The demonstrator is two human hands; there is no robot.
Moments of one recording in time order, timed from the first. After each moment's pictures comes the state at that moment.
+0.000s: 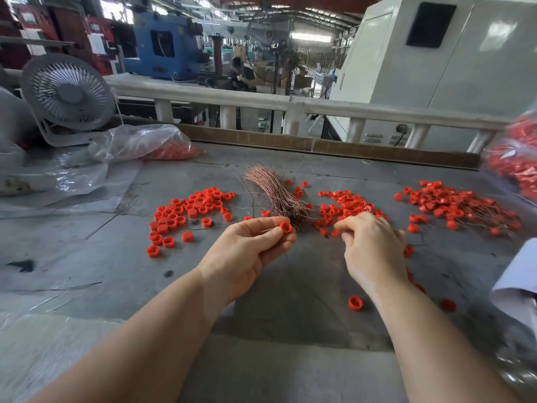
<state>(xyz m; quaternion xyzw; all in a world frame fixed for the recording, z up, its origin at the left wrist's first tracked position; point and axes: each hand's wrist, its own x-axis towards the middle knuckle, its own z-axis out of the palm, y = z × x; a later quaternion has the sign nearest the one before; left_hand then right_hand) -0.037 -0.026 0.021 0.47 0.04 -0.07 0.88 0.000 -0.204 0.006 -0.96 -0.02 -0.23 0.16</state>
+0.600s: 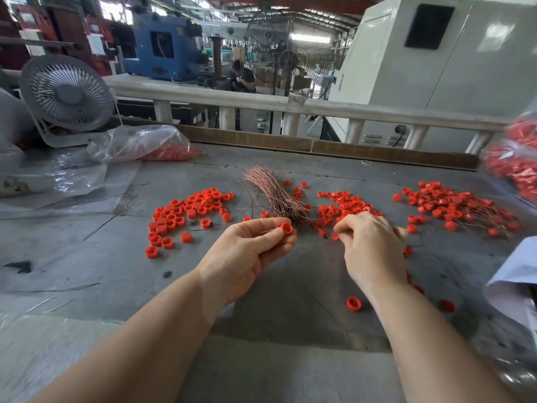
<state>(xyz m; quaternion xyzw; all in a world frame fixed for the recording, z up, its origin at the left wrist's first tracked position) -0.038 -0.026 0.022 0.48 0.03 -0.07 0.88 -0.002 -0.204 0.008 -0.96 -0.02 -0.25 0.14</state>
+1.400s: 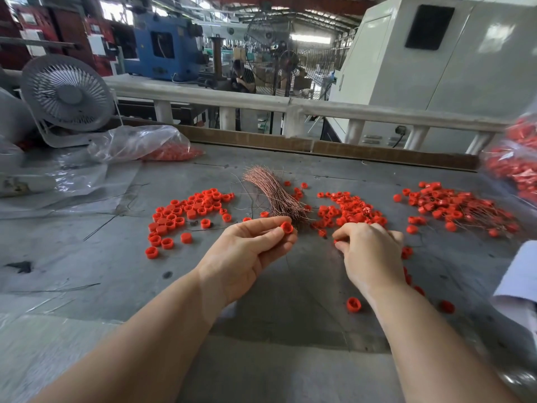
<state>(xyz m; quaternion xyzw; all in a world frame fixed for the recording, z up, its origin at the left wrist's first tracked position) -0.040 -0.027 0.024 0.46 0.03 -0.07 0.89 -0.002 -0.203 0.005 -0.97 -0.02 -0.21 0.10</state>
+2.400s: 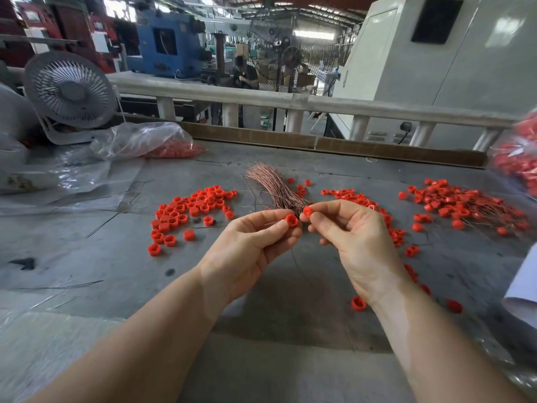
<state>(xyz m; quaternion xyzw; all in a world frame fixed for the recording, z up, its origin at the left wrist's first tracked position) -0.039 -0.022 0.023 0.44 0.00 -0.08 0.89 -0.020 -0.171 0.025 -0.69 -0.19 -0.10 0.69</state>
